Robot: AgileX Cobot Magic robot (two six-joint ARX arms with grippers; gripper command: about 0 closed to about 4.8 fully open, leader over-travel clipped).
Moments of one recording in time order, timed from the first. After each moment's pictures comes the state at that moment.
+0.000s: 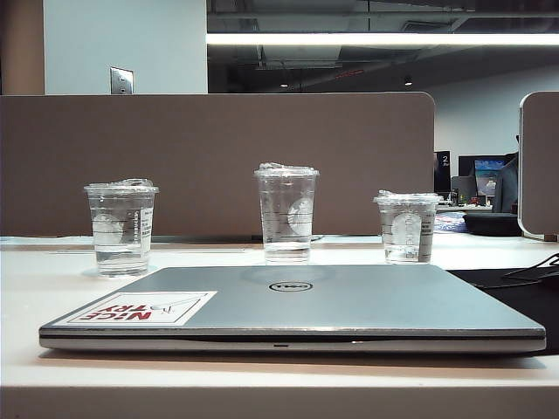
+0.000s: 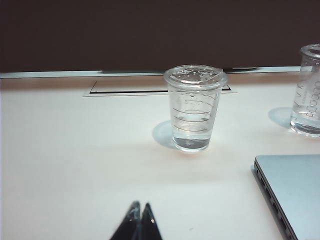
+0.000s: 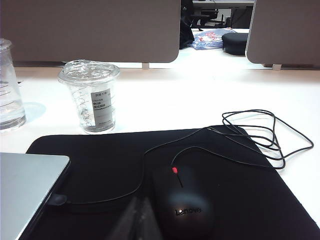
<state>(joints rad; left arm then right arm) -0.01 0.00 0.00 -0.02 0.04 0.03 -0.06 0.00 0.01 -0.05 -0.03 -0.02</state>
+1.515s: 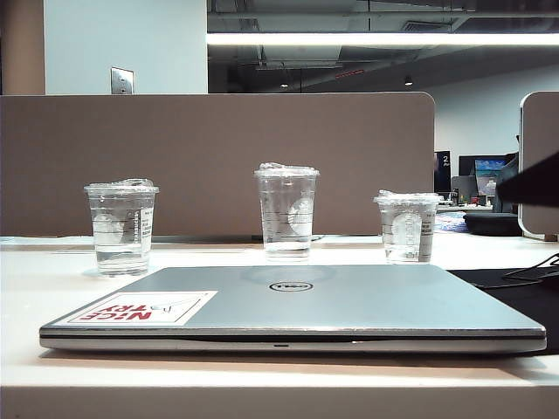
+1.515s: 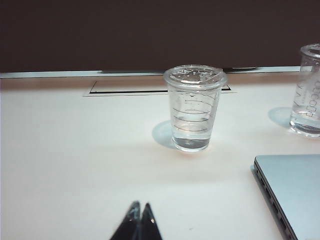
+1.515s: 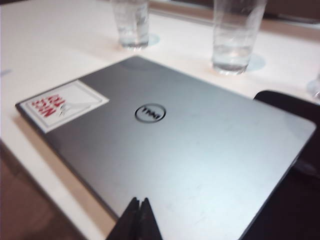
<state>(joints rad) -0.01 0.00 0.00 -0.02 0.04 0.03 0.63 0.17 0.01 -0.05 -0.03 -0.02</state>
